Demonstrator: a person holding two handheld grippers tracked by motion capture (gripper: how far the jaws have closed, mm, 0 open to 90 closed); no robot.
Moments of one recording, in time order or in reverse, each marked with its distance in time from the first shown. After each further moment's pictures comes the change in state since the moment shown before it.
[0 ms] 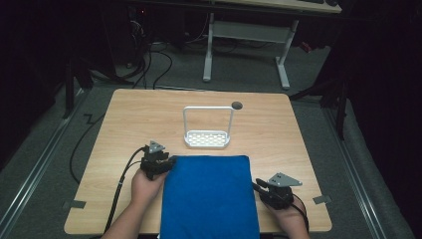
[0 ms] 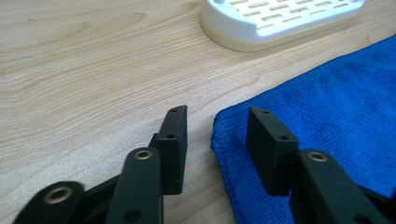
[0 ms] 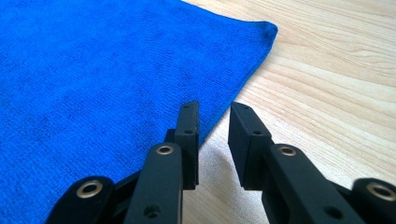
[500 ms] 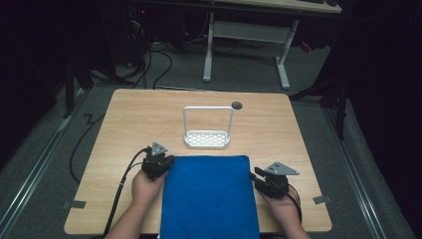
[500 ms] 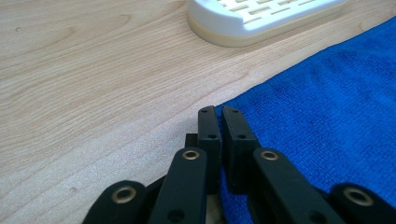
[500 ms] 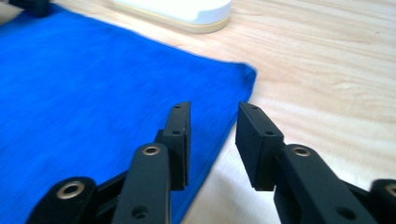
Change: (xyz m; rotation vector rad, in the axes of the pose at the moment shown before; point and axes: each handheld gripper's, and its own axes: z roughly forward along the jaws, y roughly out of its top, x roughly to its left) left arm -0.005 -0.002 0.000 0.008 -0.010 0.054; right arm -0.006 0.027 0.016 -0.051 -0.047 0.083
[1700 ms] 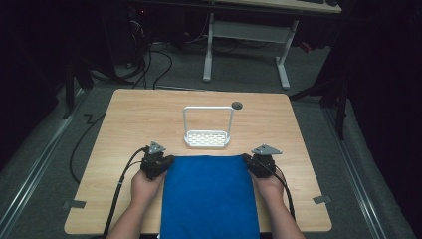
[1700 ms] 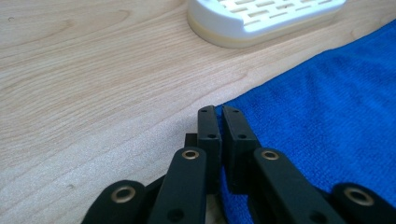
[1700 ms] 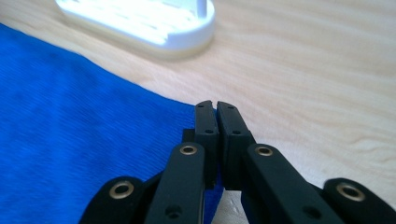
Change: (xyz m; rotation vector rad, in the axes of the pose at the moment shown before) left arm 0.006 0.000 -0.002 -0.012 -0.042 -0.050; right arm -0.010 0.034 0.056 0.033 -0.035 -0.003
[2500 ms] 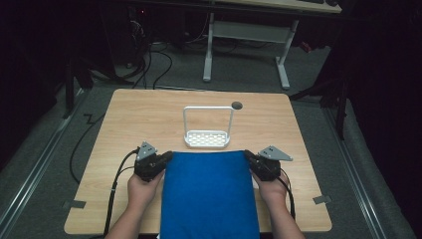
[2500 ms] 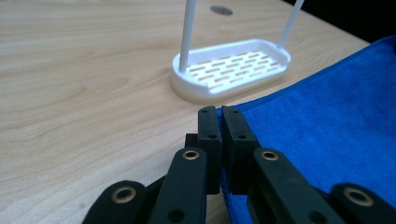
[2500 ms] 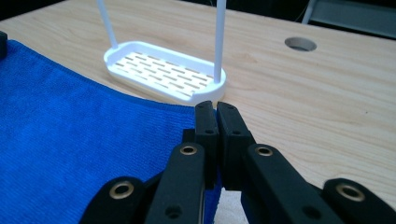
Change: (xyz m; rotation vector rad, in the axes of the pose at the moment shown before) left arm -0.012 0.004 -0.040 -0.220 -0.040 0.005; right arm 0.012 0.010 -0.038 -0.179 0.017 0.003
